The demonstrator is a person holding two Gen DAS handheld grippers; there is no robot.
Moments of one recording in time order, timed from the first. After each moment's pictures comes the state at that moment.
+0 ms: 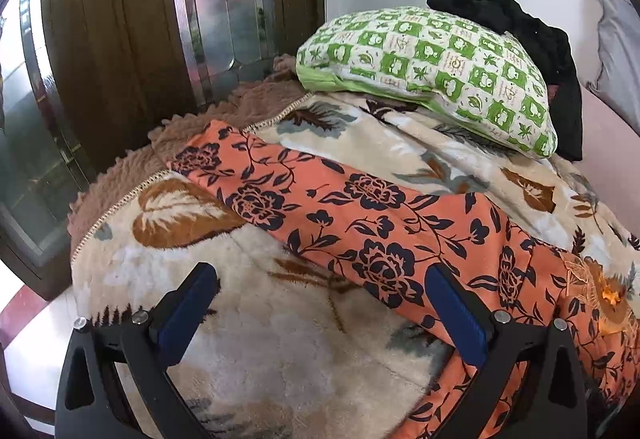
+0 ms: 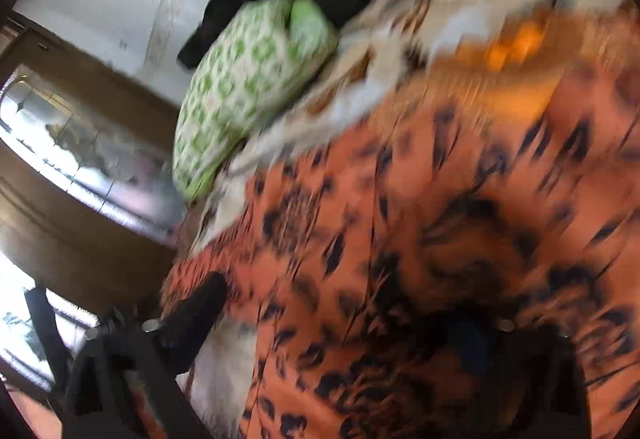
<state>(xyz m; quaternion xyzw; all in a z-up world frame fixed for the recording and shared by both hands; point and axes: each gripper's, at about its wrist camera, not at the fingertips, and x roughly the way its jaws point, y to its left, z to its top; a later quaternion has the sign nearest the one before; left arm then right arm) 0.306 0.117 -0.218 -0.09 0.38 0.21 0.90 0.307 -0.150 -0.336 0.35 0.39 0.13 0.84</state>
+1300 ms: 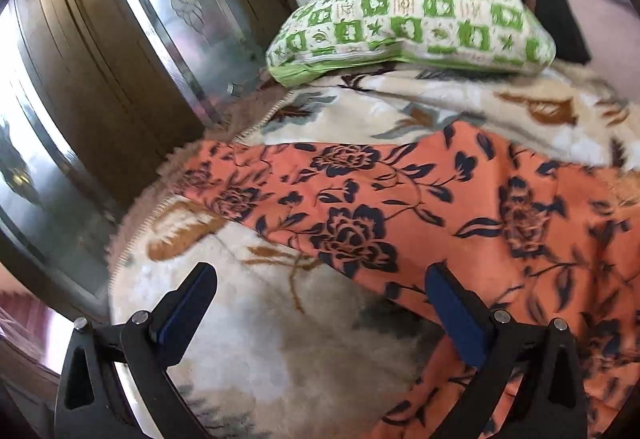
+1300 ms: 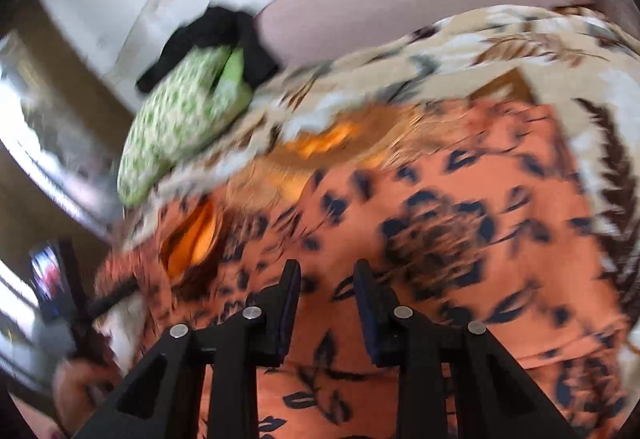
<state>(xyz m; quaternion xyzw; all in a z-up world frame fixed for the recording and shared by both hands) 0.326 0.034 -0.254 0.06 0.40 0.25 0.88 0.246 -0.306 -0.290 0.24 0.40 0.05 0.88</state>
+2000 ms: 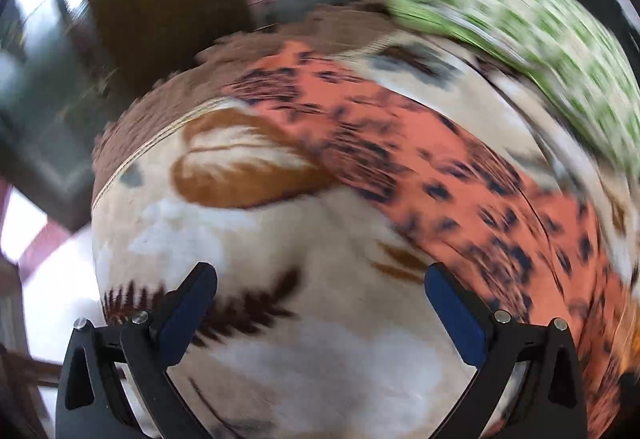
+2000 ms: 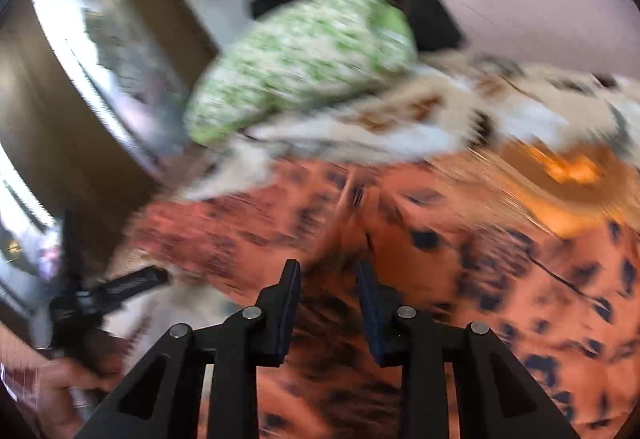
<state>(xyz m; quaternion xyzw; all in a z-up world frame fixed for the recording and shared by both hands) 0.308 0.210 -0.260 -0.17 0.47 0.31 0.81 0.325 -0.119 -0.246 0.16 0.38 0.18 0.89</state>
